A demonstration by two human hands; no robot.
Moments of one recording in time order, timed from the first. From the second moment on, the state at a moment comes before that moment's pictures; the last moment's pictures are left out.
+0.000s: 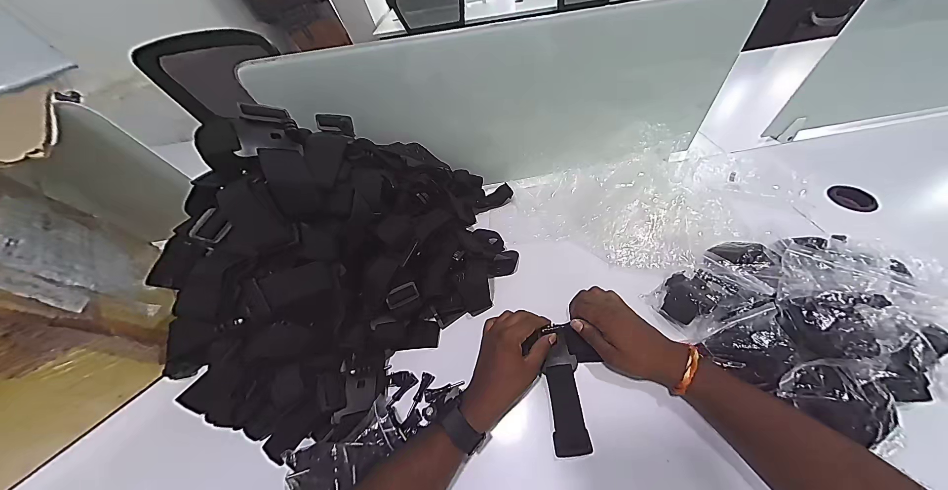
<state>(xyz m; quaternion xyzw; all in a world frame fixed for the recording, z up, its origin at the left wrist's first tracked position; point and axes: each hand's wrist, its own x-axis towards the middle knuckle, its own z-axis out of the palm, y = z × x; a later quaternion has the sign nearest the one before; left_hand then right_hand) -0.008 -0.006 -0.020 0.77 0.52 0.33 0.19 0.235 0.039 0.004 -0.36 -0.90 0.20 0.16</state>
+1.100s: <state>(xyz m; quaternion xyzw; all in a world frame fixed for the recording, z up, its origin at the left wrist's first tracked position) -0.008 -0.009 -0.018 0.79 0.50 0.31 0.18 0.236 0.039 0.006 -0.34 -0.90 0.22 0.17</state>
